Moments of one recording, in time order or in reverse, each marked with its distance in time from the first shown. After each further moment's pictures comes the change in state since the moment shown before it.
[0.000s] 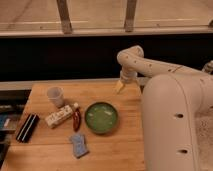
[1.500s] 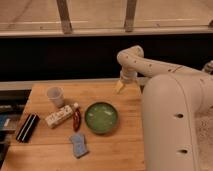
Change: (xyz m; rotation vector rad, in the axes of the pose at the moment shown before) arm 0.000 0.000 0.000 0.000 0.000 0.000
